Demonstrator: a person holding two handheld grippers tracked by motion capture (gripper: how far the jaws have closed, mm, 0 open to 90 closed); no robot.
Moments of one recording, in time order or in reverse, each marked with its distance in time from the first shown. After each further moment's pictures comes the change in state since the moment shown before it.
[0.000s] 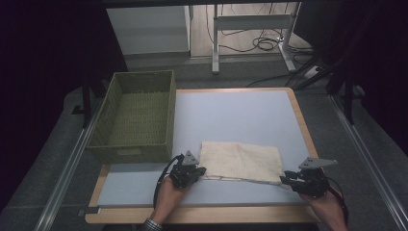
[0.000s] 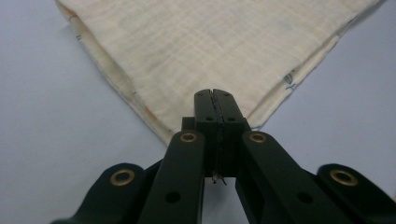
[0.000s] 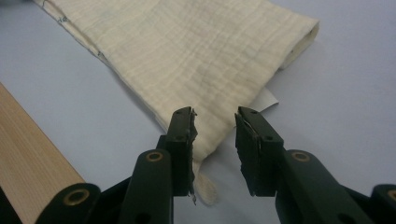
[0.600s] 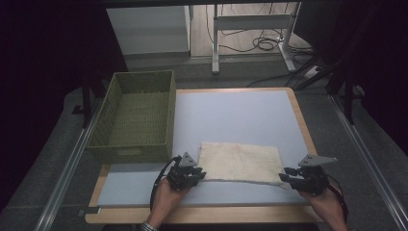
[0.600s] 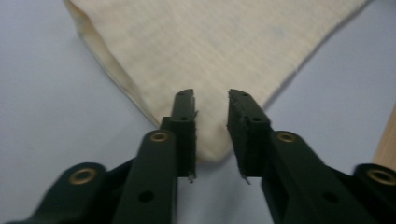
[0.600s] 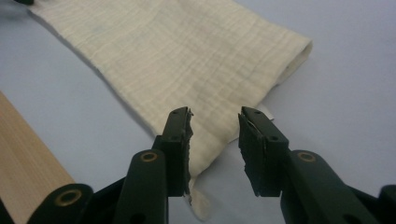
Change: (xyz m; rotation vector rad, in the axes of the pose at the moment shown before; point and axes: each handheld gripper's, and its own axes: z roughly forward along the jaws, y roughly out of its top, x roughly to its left) left arm -0.002 0.001 -0.012 -0.007 0.005 -0.010; right arm -0.001 0.009 -0.001 -0.017 -0.013 -0.014
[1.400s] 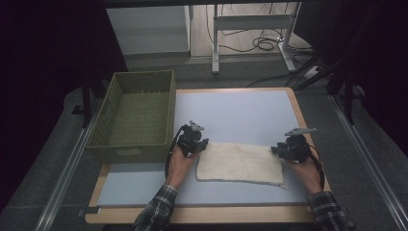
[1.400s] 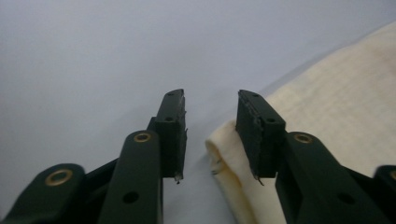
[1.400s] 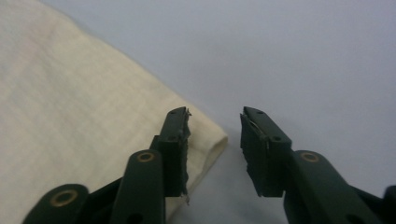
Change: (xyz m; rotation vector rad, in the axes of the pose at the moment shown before) left arm 0.064 0.064 0.059 0.018 0.229 -0.117; right arm -0.059 0.047 0.075 0.034 -0.106 0.083
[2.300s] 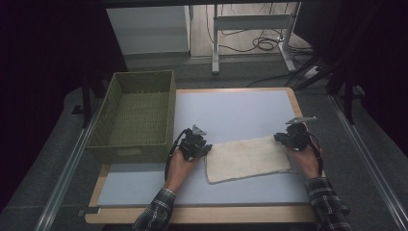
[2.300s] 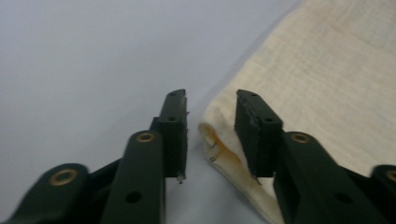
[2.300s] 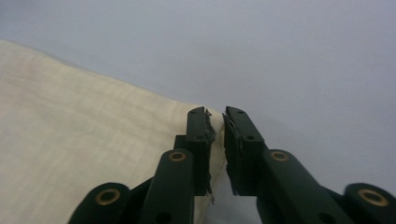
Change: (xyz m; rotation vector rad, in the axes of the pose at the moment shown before) left arm -0.009 -0.007 -0.003 0.012 -0.120 0.042; right arm -0.025 0.028 0.009 -0.030 -0.020 -0.003
